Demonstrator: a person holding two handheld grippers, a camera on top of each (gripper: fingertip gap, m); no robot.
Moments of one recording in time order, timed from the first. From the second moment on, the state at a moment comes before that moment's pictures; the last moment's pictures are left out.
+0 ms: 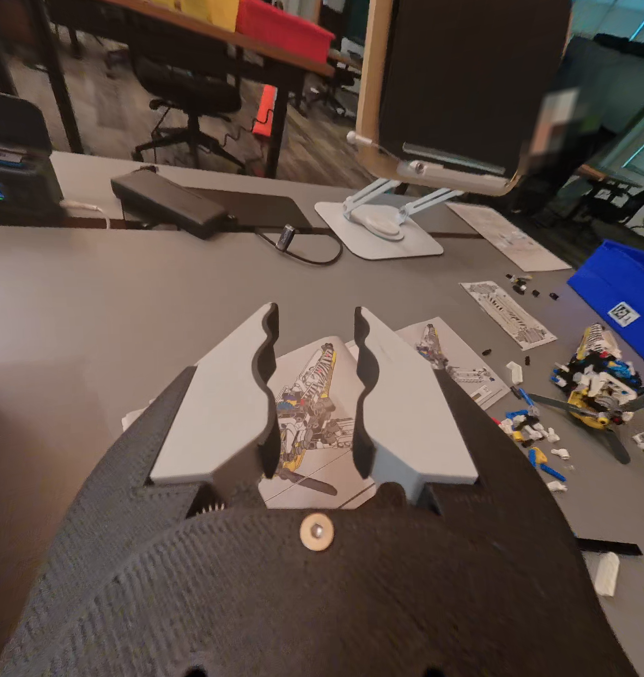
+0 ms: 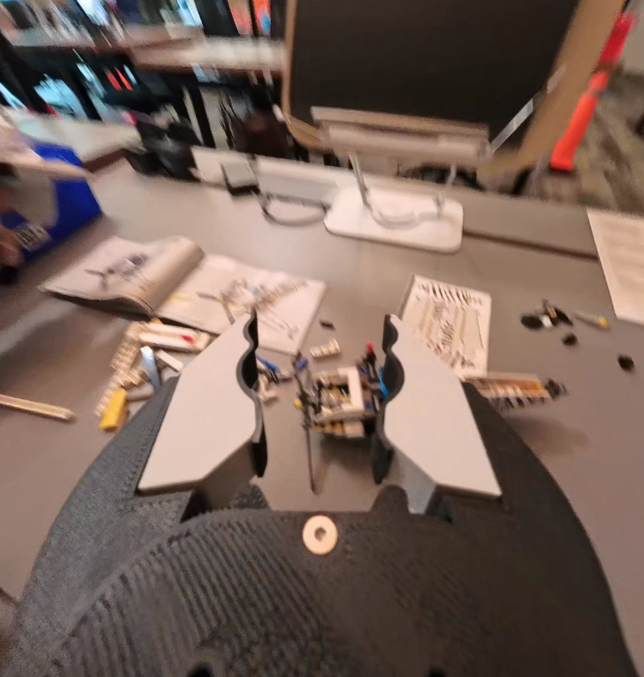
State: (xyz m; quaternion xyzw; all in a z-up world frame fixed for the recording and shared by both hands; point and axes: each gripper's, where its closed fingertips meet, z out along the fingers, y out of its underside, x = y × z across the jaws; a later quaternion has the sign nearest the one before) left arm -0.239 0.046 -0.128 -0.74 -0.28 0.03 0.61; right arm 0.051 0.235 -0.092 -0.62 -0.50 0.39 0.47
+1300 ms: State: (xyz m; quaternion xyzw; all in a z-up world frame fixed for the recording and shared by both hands) left arm -0.250 0.039 -0.137 -0.78 -0.26 0.15 0.56; right arm -0.036 -0.016 -0.168 -0.43 -0.66 0.51 0.34
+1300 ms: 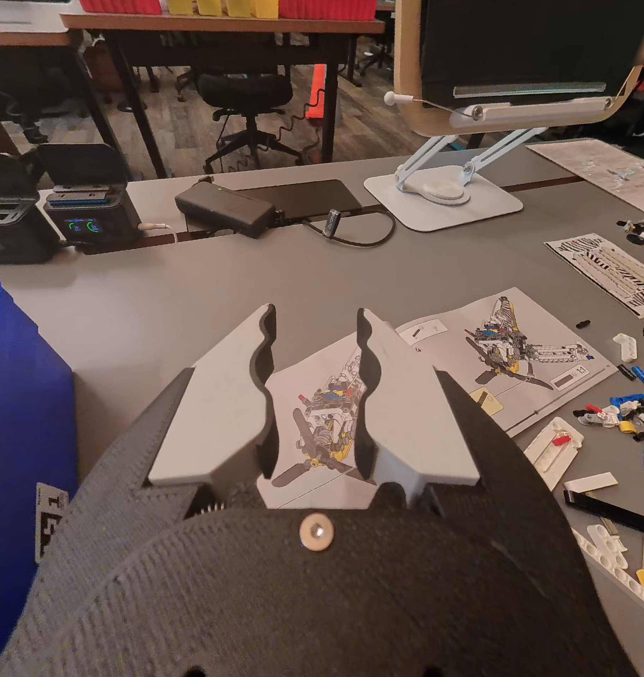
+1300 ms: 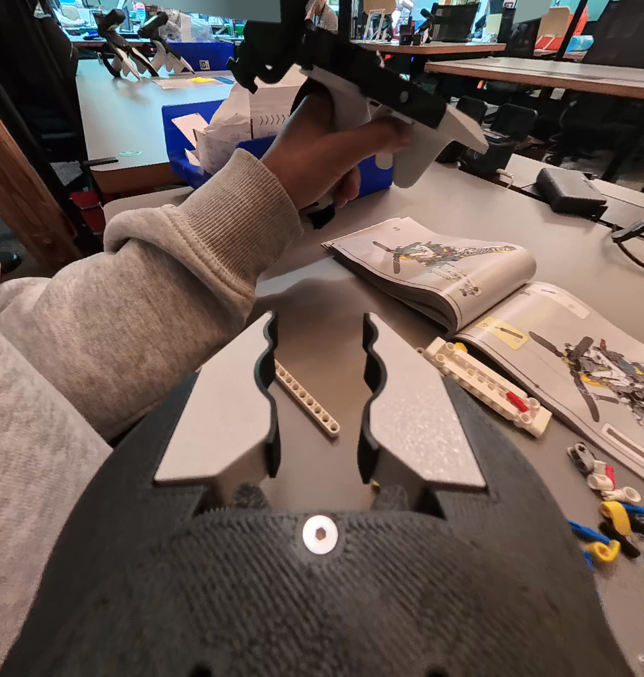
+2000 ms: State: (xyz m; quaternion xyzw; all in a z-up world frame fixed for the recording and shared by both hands) left arm -0.210 0.082 -0.135 -0.76 -0.23 0.02 0.60; right arm 0.152 0.224 -0.209 -0.64 -0.55 0.09 0.54
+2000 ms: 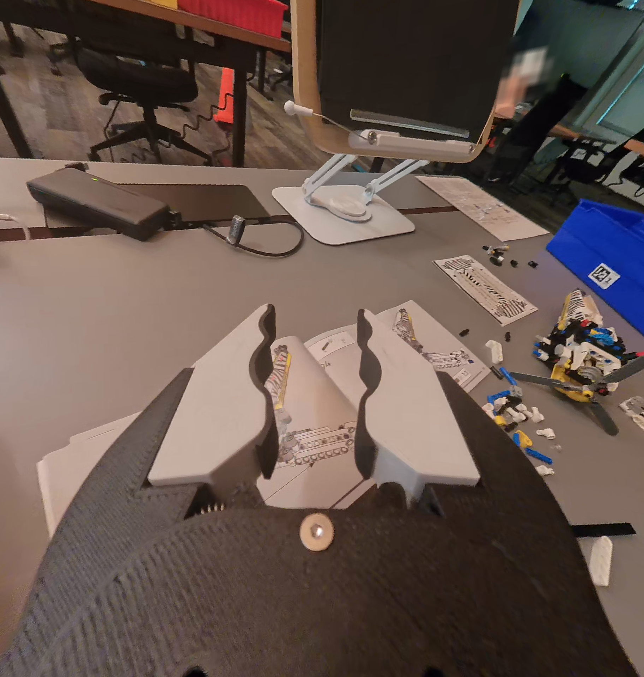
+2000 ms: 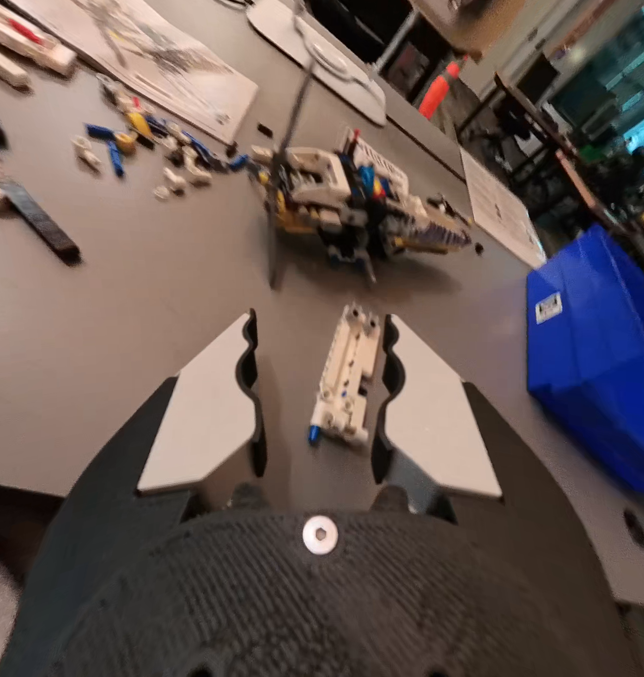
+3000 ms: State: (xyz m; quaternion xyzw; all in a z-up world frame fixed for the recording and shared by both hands) left arm -0.200 0.083 -0.108 -0.67 -0.25 -0.11 0.68; right arm 0.163 0.257 -0.240 -0.76 -0.45 0.23 0.40
